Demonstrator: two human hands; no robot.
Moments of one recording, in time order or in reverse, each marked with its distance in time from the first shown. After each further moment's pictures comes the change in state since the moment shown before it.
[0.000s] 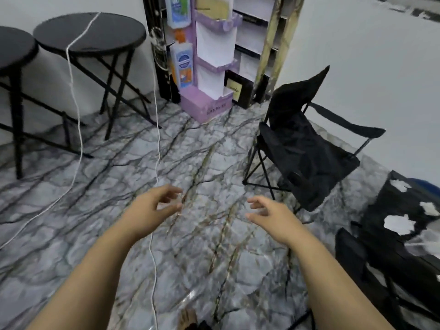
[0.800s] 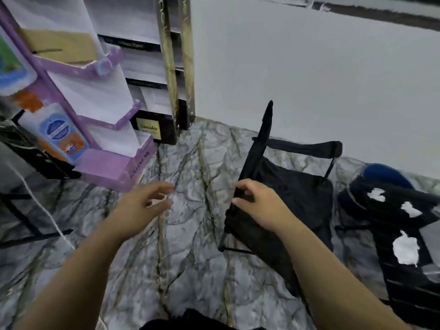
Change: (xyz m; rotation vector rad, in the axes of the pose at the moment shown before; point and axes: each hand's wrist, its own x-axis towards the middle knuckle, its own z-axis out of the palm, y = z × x) left_hand 0.594 0.132 -0.068 -0.022 -0.369 0.361; right_hand 0.409 -0.083 -0.250 0.061 0.420 0.128
